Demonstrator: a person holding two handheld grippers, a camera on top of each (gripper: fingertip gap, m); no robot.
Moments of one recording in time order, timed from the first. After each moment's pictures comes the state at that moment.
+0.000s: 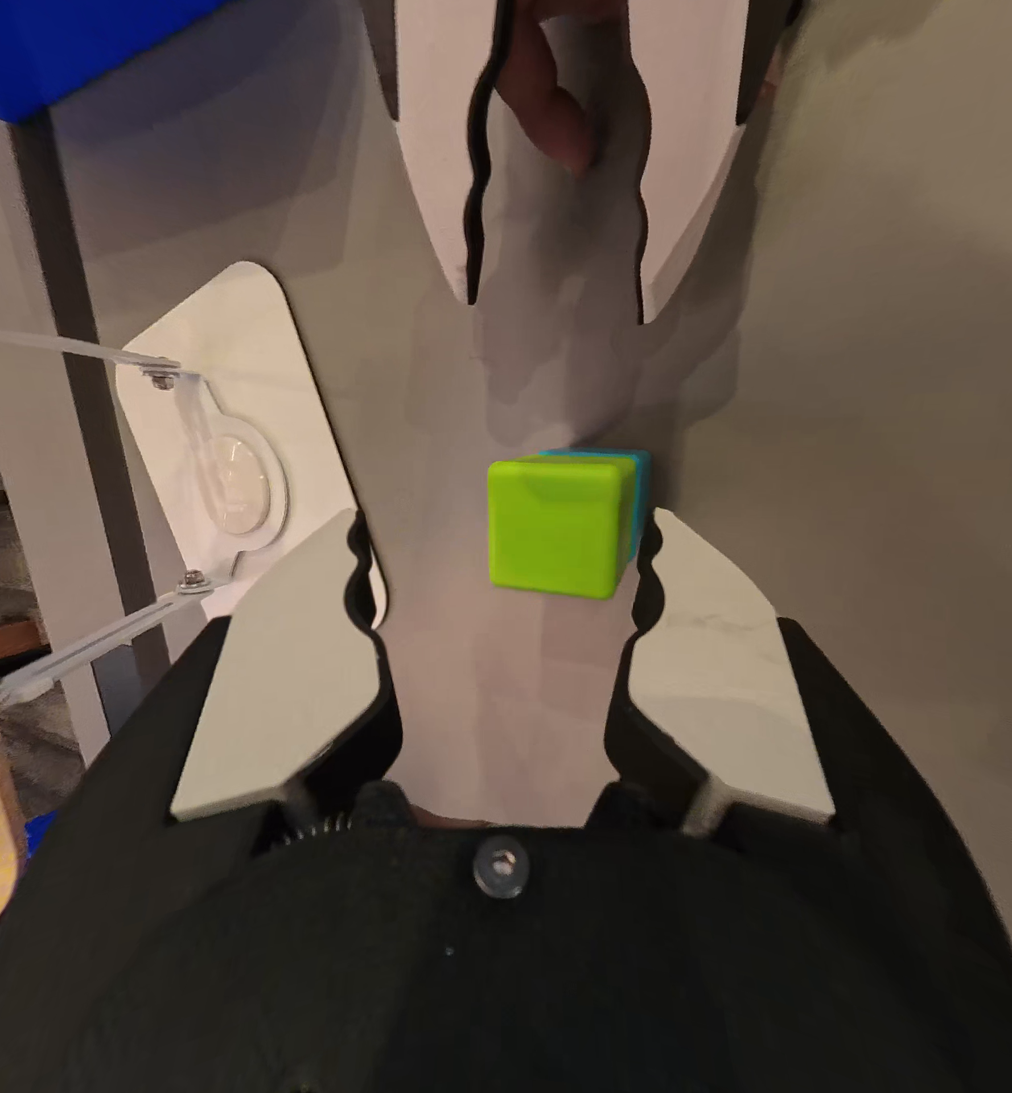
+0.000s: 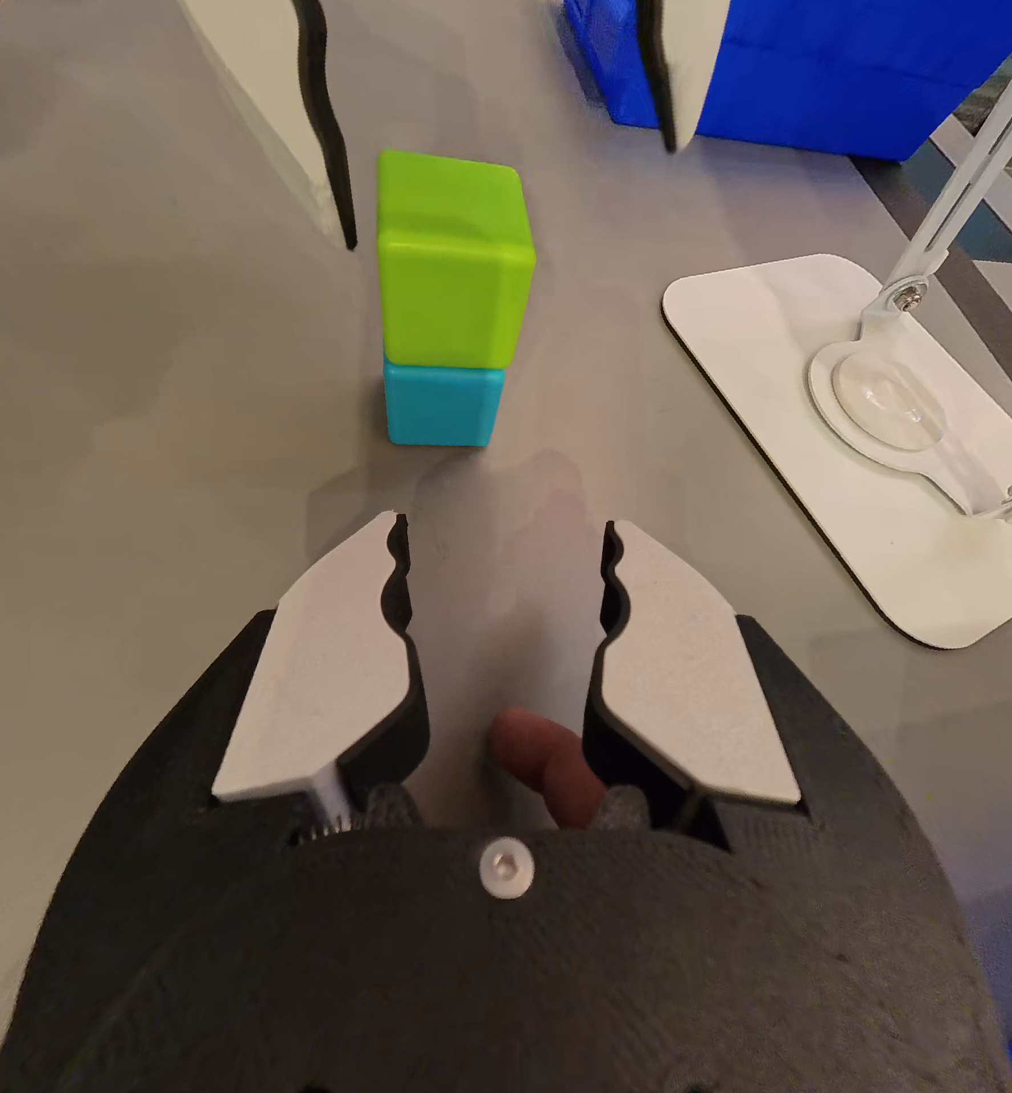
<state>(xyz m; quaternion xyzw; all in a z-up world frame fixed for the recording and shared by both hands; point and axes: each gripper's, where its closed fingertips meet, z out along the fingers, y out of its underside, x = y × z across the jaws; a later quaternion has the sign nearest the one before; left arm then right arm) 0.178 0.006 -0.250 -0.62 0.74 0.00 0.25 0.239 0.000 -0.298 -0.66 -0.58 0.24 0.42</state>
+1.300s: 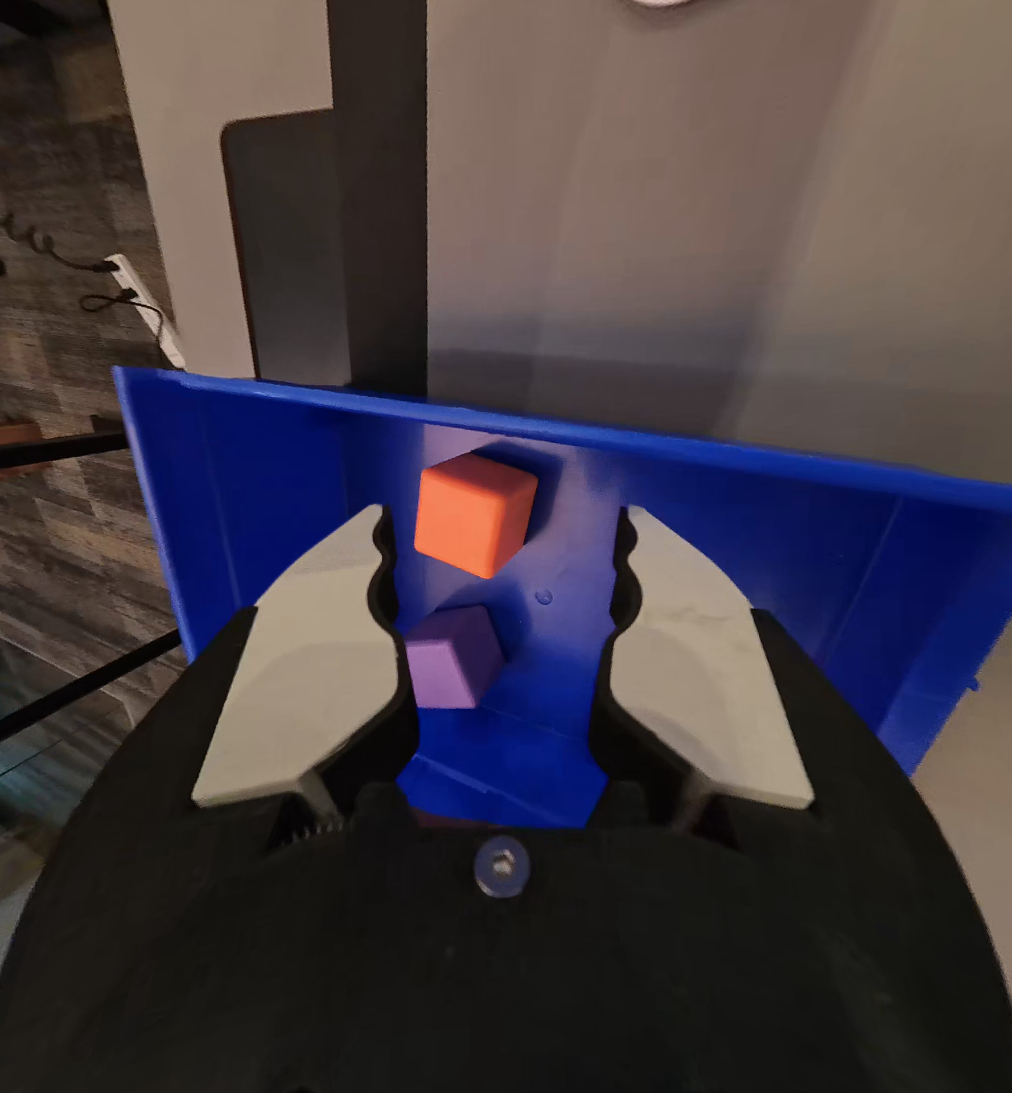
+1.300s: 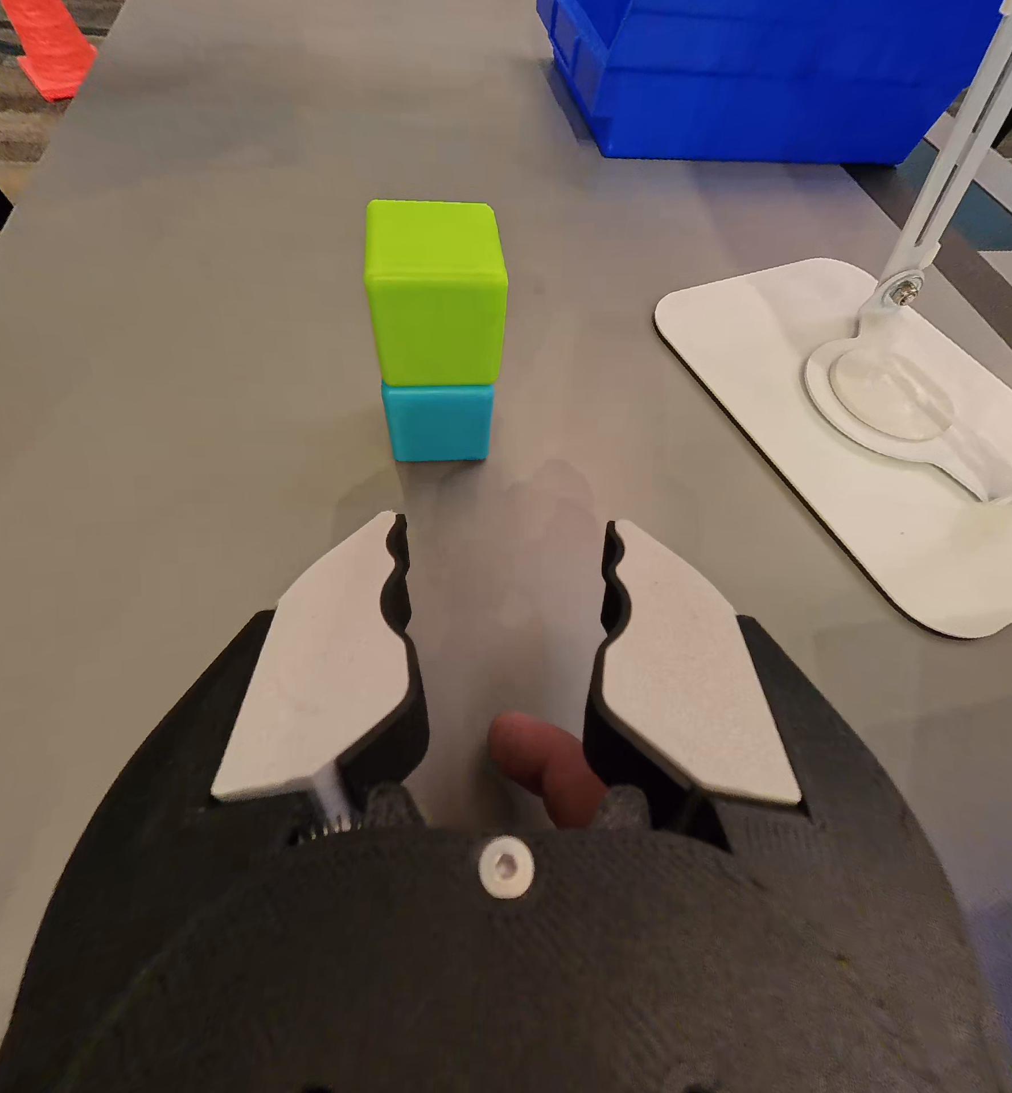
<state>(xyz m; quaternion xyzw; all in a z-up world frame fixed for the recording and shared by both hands) -0.080 0.282 -0.253 -0.68 0.70 0.08 0.20 0.244 0.001 -0.290 -0.66 -0.55 0.28 0.42</state>
